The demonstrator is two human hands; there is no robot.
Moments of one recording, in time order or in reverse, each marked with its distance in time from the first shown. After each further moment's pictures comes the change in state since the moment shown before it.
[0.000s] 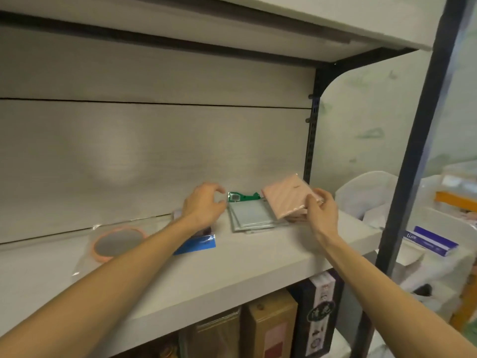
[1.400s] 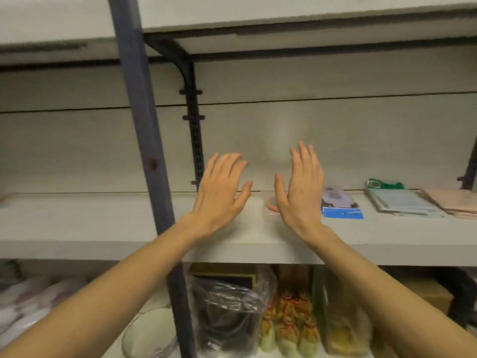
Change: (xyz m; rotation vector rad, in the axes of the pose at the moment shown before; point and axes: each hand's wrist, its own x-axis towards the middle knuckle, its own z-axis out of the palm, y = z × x) left_hand -0.245 -0.134 -0.237 0.614 0.478 0.285; right_hand -0.300 -0.146 0.195 -0.223 -0.237 -0.910
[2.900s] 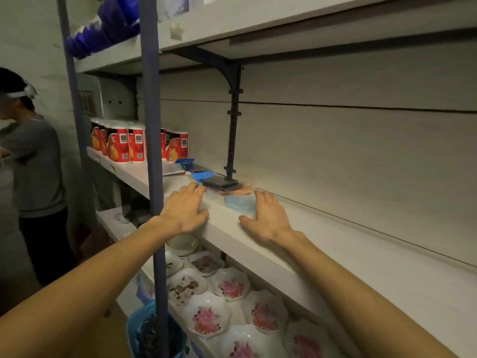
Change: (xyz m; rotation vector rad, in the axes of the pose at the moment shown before) left_hand -0.336 -0.633 -0.277 0.509 -0.570 -0.883; right_hand -0.027 -0.627 0.479 0.356 -0.913 -0.372
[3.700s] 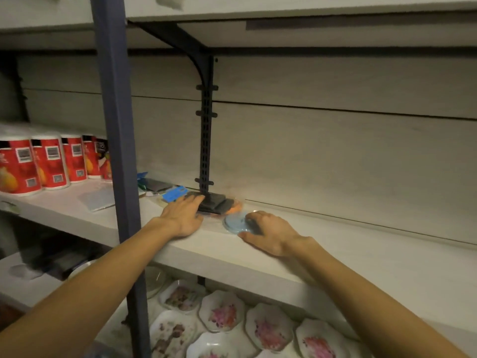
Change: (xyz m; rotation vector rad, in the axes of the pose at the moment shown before) left_hand 0.168 -0.085 0.080 -0.128 -0.224 0.346; right_hand 0.066 -0.020 0.038 -0.191 -0.141 0.220
